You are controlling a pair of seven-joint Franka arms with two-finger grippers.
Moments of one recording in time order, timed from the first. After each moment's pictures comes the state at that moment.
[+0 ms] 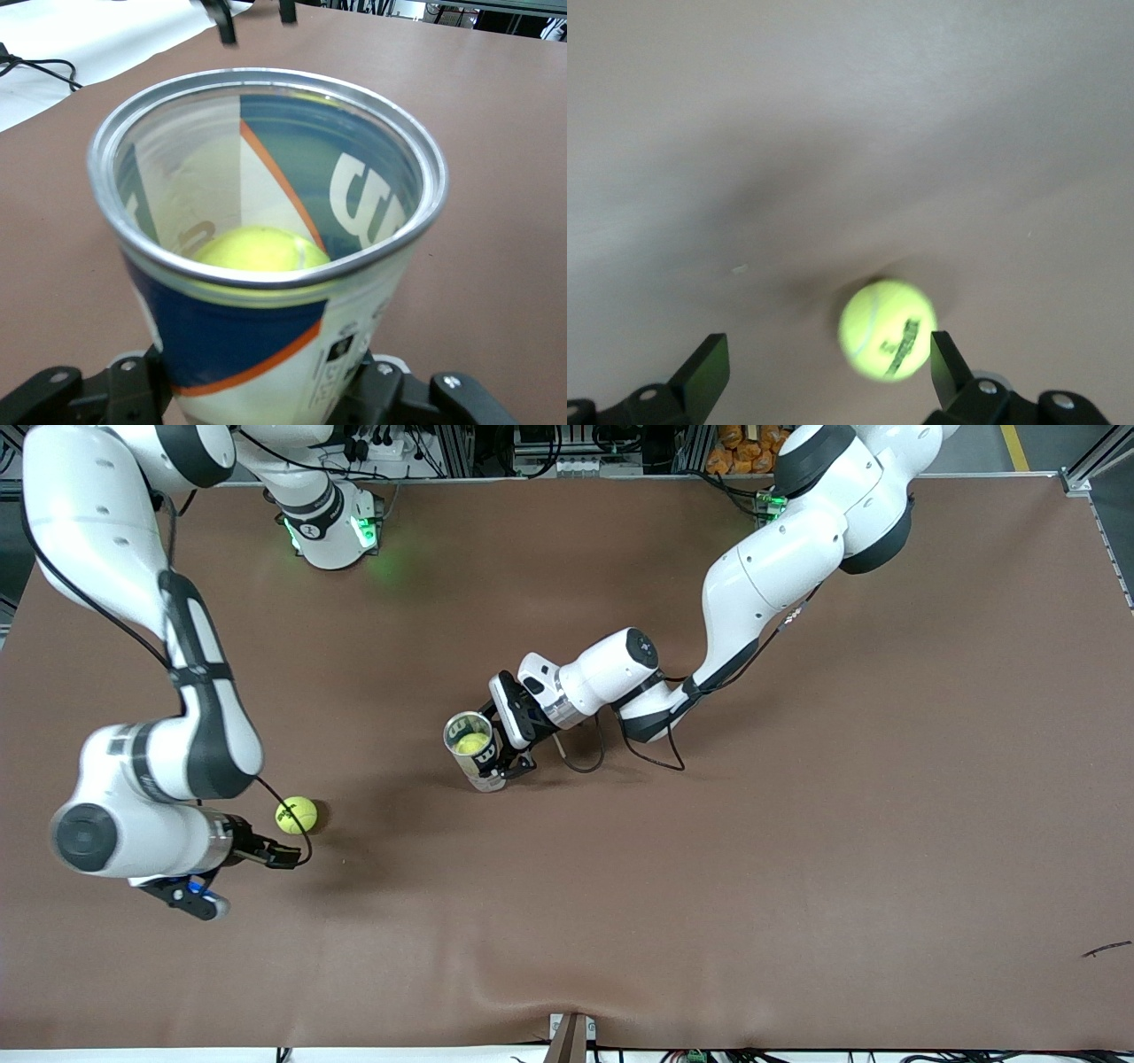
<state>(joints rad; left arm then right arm) -0.34 1.10 -0.65 -1.52 0.45 3.31 0.28 -0.04 0.75 0.11 -1.35 -0.10 1.92 0.50</state>
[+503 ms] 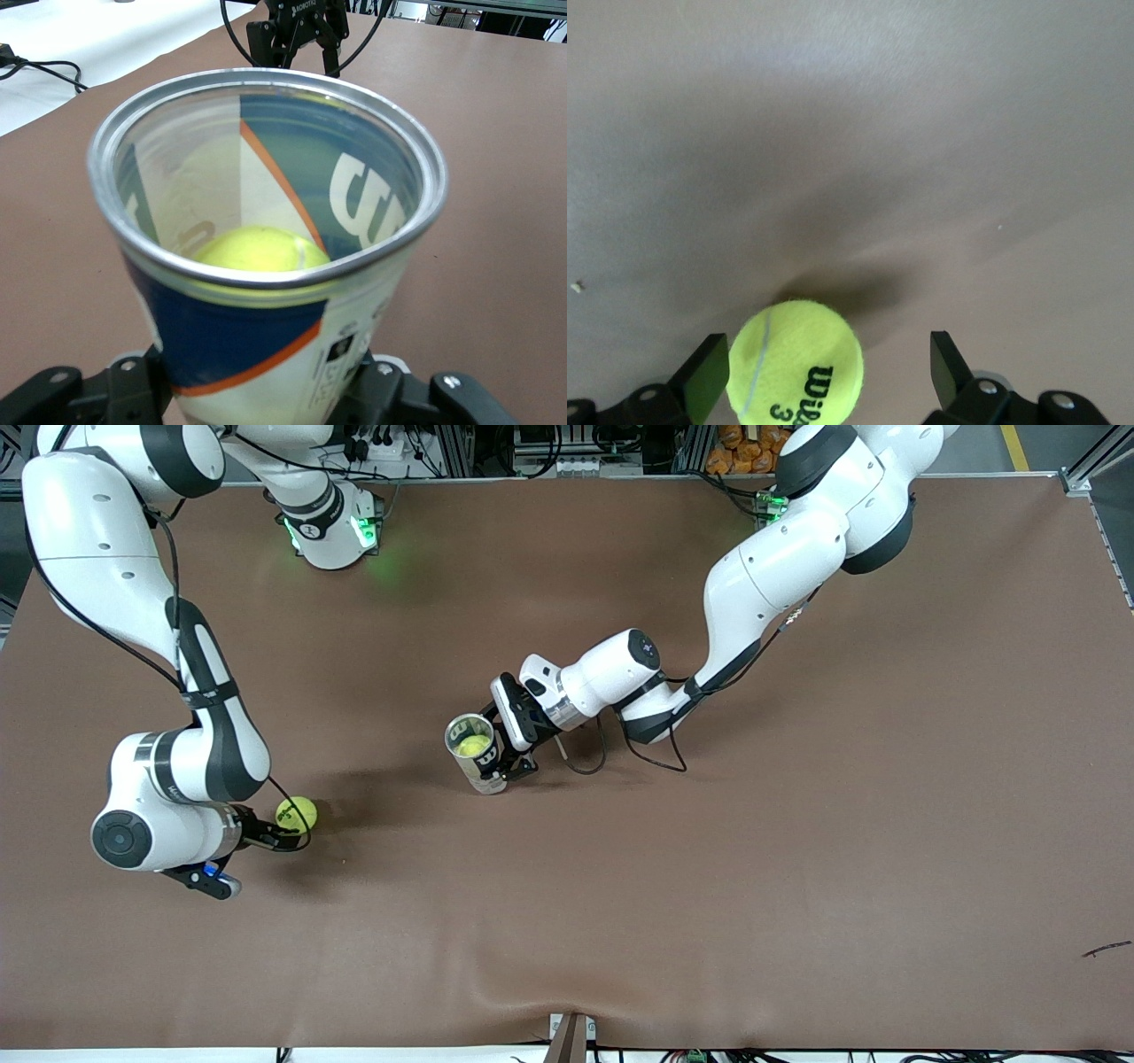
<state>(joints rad) -0.33 1.10 -0.65 -1.52 0.45 3.31 0.28 -0.09 0.76 0.12 -1.46 -0.12 1.96 0.48</state>
